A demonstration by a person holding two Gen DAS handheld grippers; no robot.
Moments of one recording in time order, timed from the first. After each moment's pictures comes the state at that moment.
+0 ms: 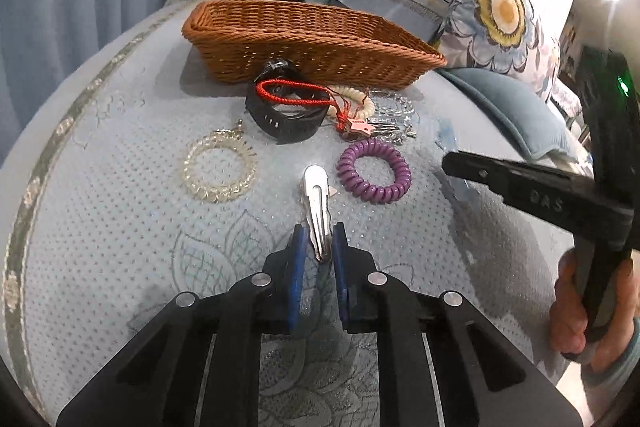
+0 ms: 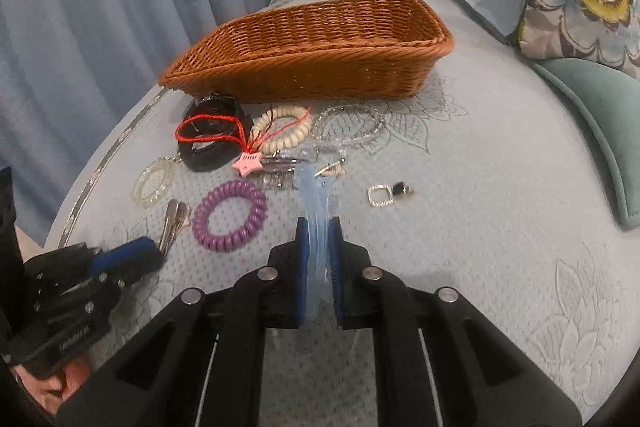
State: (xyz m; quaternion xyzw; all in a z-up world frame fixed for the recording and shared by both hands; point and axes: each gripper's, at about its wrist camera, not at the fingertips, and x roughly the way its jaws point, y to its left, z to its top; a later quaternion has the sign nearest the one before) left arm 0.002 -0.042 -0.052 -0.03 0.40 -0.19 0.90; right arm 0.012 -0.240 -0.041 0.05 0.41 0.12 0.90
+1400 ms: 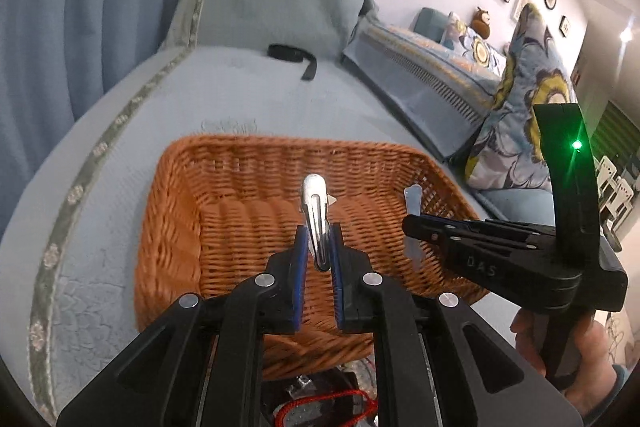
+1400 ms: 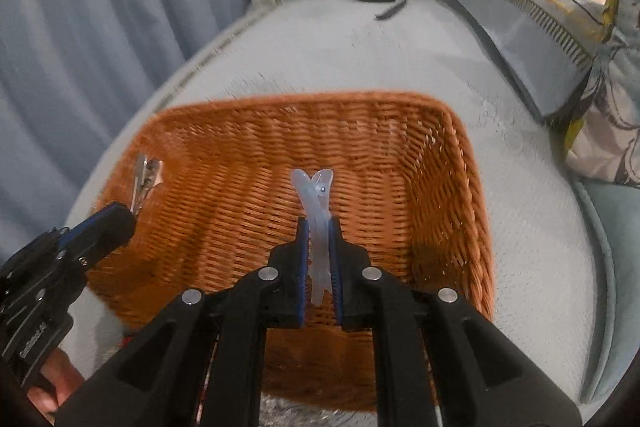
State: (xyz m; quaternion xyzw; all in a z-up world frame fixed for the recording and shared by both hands) left arm 0.189 -0.062 0.023 -0.07 0.35 -0.18 0.92; right arm 0.223 -0.241 0.001 0.04 0.45 0.09 0.89
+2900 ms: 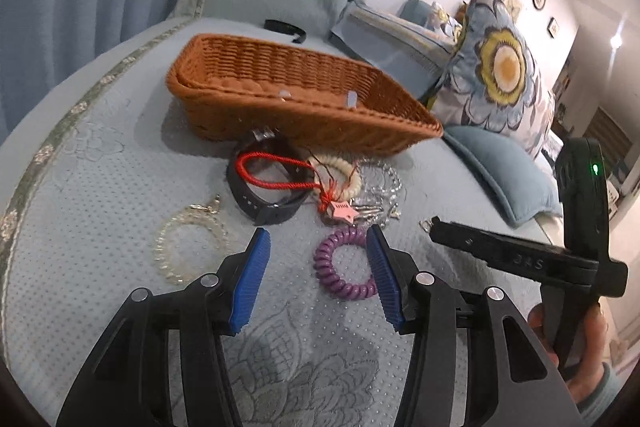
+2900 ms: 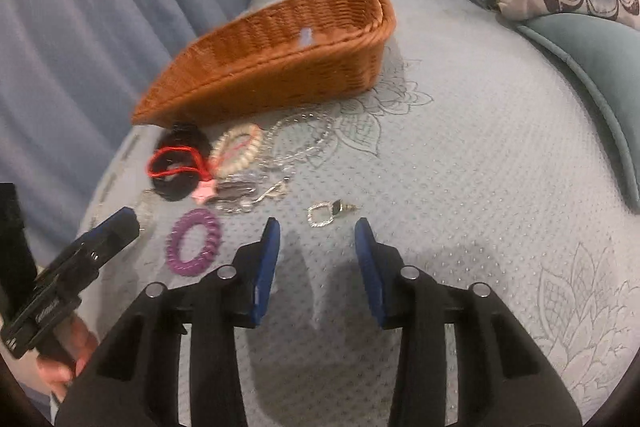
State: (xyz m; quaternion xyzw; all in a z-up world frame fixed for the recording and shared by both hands) left arm 0.035 -0.051 -0.031 -0.09 0.36 -0.20 0.91; right arm 0.051 -0.283 -0.045 0.12 0.44 0.11 0.88
